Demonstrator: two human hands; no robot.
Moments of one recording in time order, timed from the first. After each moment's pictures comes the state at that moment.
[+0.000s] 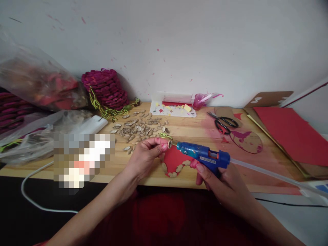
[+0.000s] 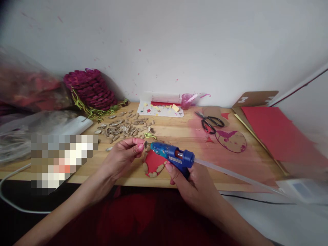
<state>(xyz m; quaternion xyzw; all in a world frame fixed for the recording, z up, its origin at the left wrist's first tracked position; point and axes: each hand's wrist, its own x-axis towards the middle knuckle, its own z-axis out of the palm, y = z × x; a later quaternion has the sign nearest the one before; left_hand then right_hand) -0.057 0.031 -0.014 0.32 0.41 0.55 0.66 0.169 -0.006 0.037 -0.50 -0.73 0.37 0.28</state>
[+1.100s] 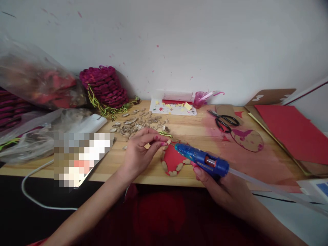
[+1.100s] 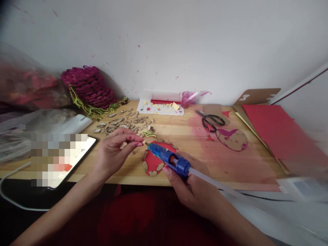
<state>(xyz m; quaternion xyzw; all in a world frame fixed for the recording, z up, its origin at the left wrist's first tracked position) -0.077 0.032 0.000 0.67 0.47 0.52 0.22 0.178 -0.010 0.024 -0.47 -0.81 0.20 0.28</state>
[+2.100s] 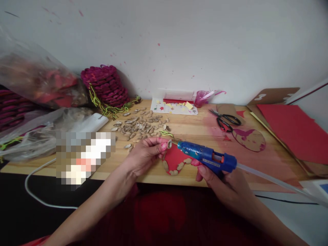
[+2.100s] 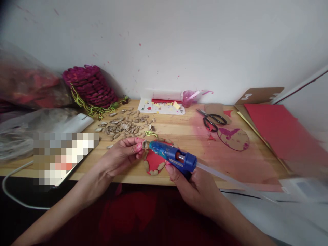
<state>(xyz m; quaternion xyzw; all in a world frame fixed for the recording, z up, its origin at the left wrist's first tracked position) -0.067 0.031 -0.006 0.27 0.39 0.48 0.73 0.171 -0.007 0.035 -0.47 -0.77 0.31 0.30</state>
